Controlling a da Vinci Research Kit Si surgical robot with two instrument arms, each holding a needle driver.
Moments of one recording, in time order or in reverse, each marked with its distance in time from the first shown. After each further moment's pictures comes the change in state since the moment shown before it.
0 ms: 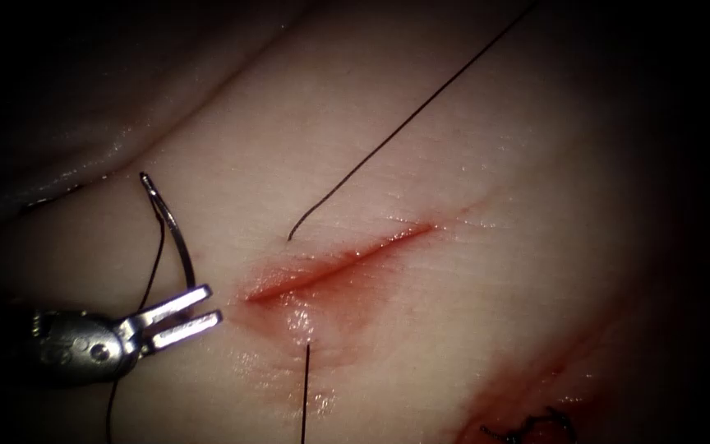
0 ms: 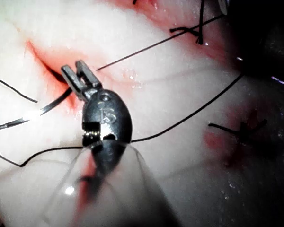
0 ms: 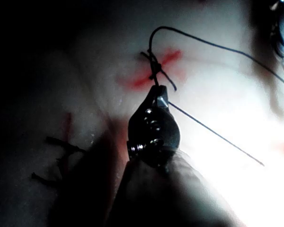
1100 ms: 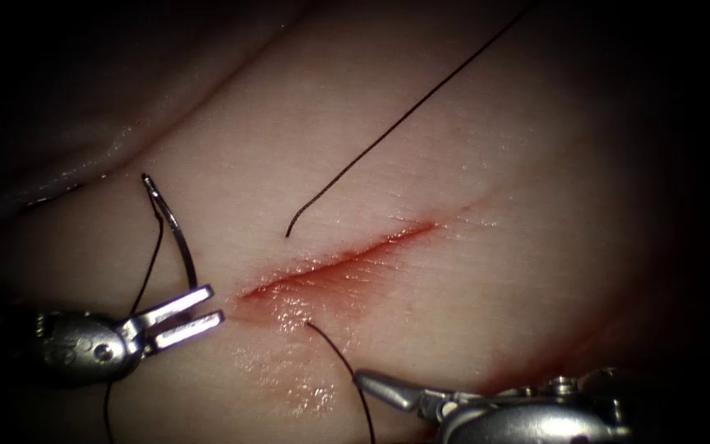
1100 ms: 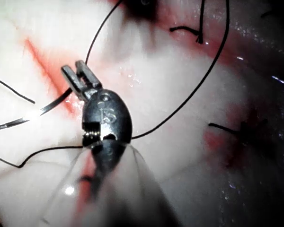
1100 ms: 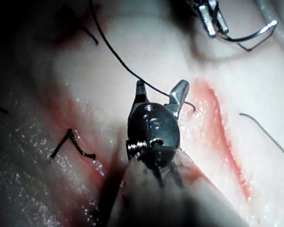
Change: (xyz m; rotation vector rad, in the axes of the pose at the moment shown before) right arm -0.009 0.012 -0.005 -0.343 0.071 0.135; left arm 0.000 0.000 0.000 -0.002 -0.005 -0.002
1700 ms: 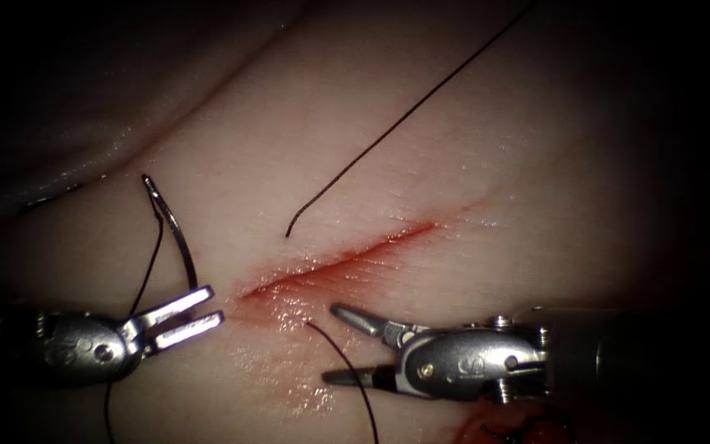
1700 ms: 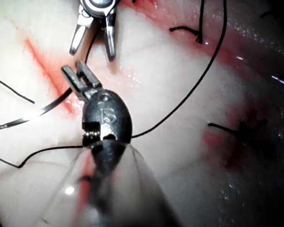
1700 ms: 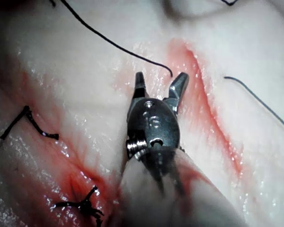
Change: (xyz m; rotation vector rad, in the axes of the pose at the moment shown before) right arm -0.010 0.001 0.006 -0.029 0.027 0.053; left arm 0.000 0.000 0.000 0.000 -0.002 0.001
